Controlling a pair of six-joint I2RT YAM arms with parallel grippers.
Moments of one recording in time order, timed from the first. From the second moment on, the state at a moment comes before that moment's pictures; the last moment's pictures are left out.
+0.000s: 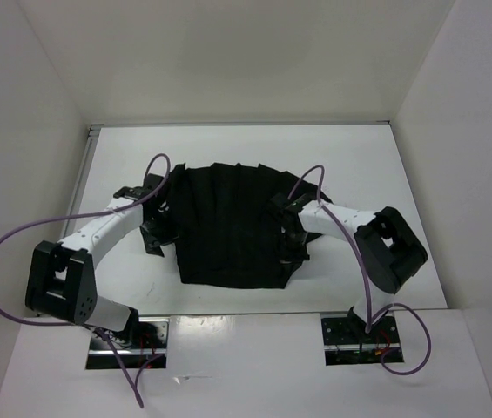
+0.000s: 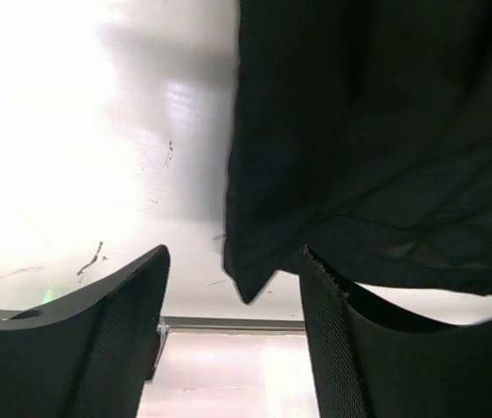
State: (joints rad) left arm -0.25 1.42 0.97 -0.91 0.06 -0.62; right arm 0.66 1.69 1.00 -0.89 -0.09 0.66
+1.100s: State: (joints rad) left arm -0.26 1.58 0.87 -0.80 0.26 -0.66; right arm 0.56 1.60 0.99 -0.89 -0.13 0.65
